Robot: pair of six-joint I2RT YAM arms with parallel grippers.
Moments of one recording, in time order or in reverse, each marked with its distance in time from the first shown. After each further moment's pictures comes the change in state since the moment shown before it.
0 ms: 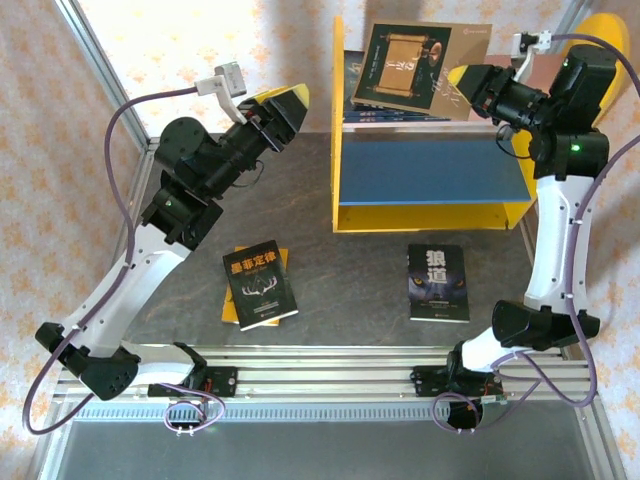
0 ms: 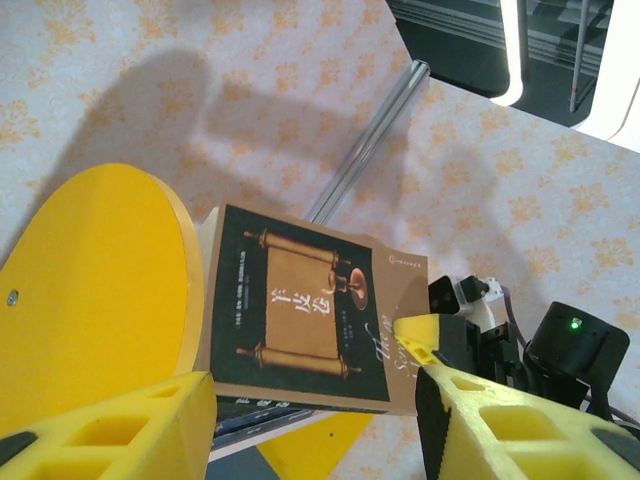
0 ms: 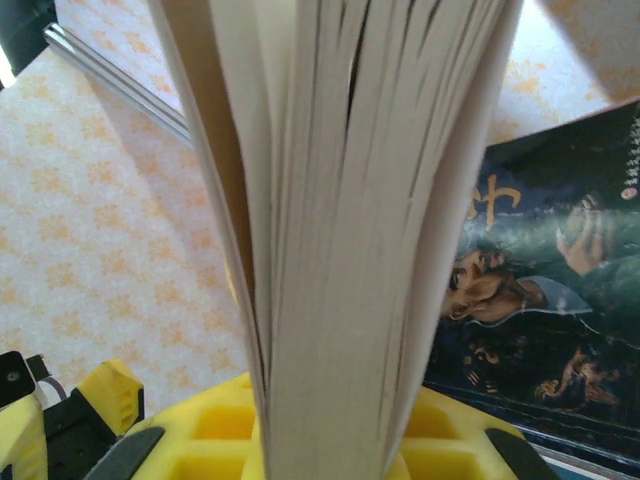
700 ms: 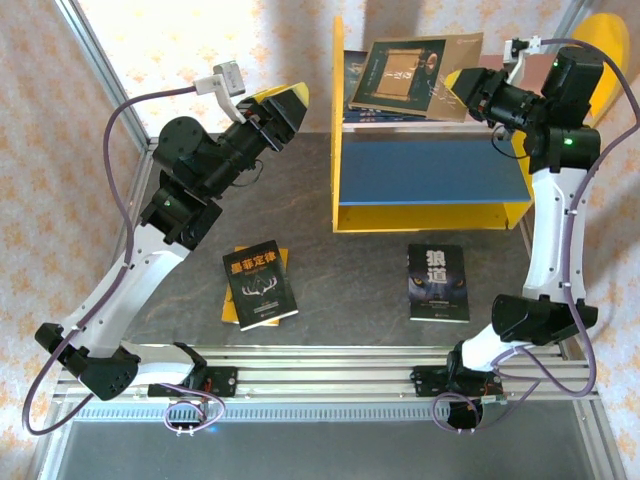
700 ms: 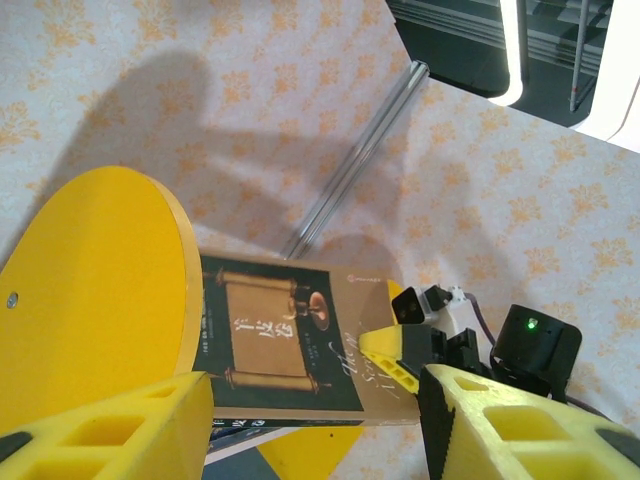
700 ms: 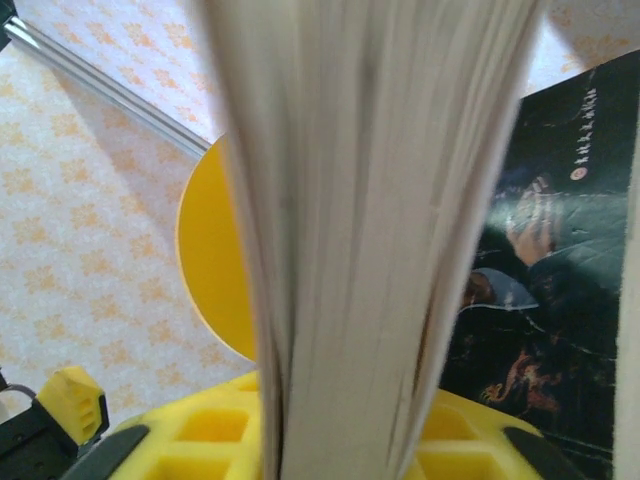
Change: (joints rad) left arm 0.000 0.000 0.007 -0.001 0.000 0.002; right arm 0.000 0.039 -0.017 -0.018 0.006 -0.021
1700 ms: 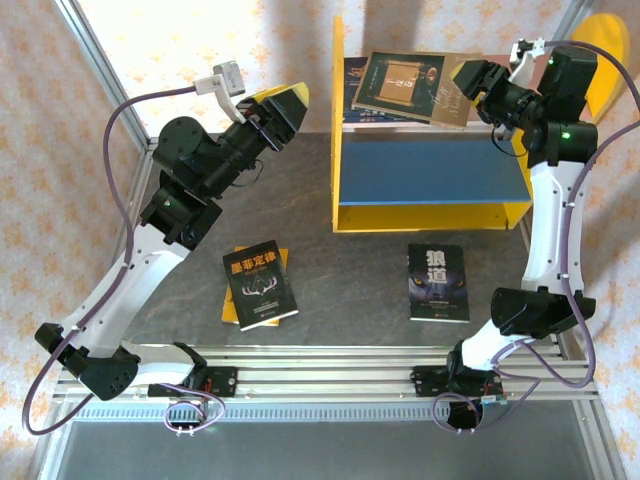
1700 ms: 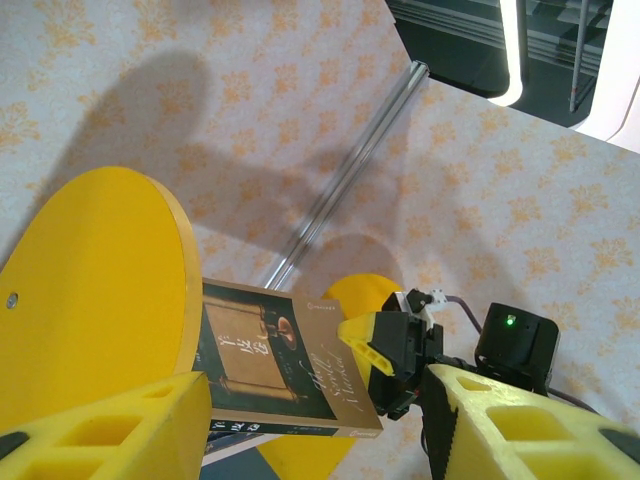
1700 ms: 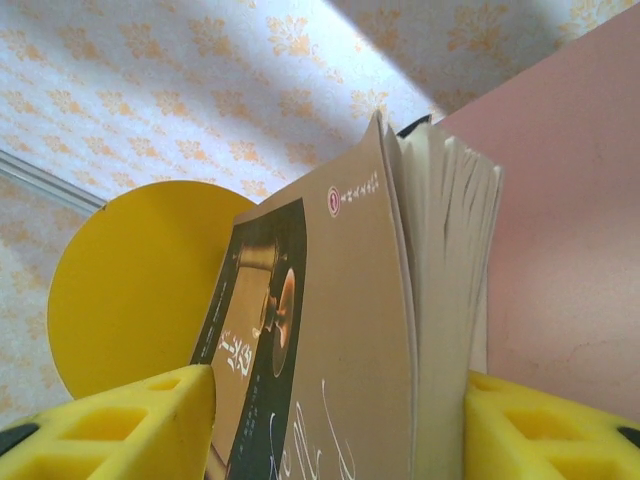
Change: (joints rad) left arm 0.000 0.000 0.000 0.000 0.000 0.000; right arm 0.000 0.040 0.038 -0.055 0.219 -0.010
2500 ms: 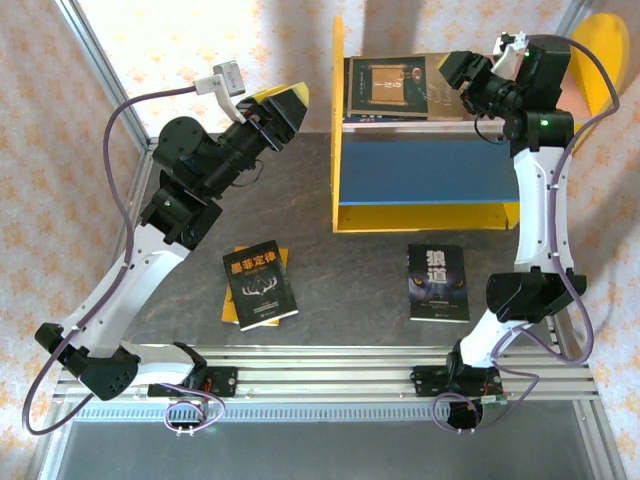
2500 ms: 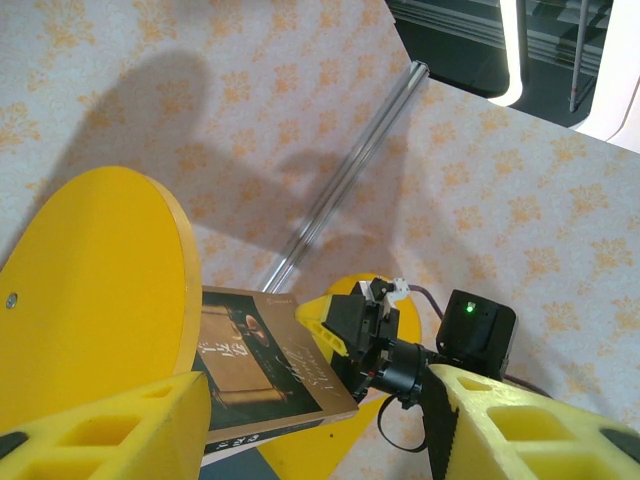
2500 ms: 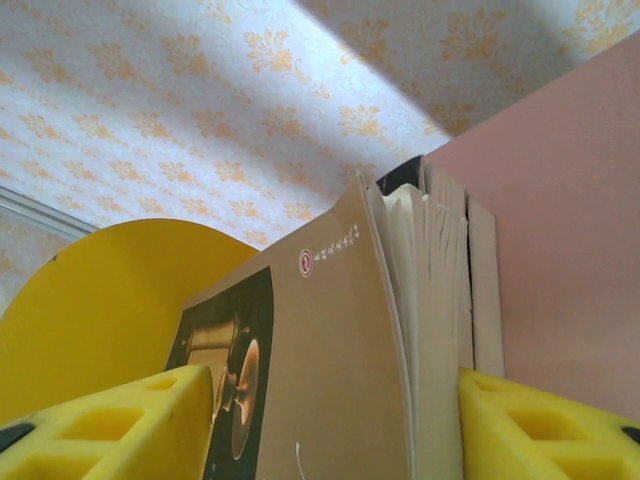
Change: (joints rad) left arm 0.000 0.000 0.000 0.000 0.000 0.000; right arm 0.071 0.108 0.057 0.074 0.085 0.055
